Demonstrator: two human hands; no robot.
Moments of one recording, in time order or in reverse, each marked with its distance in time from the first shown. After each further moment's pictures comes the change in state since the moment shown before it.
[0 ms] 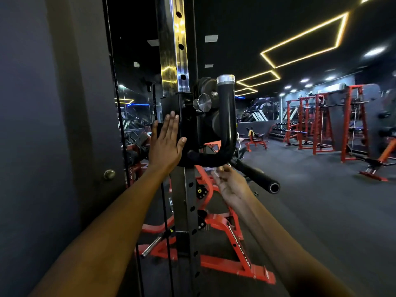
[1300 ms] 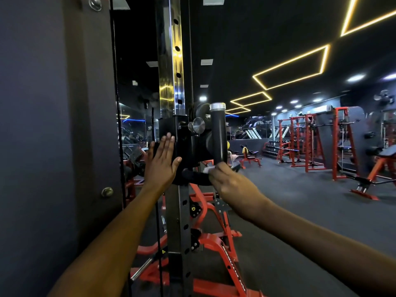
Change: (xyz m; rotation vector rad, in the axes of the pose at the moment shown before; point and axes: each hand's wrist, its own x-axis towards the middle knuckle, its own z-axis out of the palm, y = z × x) left_hand -0.002 -0.002 0.005 -0.083 0.056 0.006; right_hand -0.052 -0.059 0.011 -2.336 -0.492 -1.549
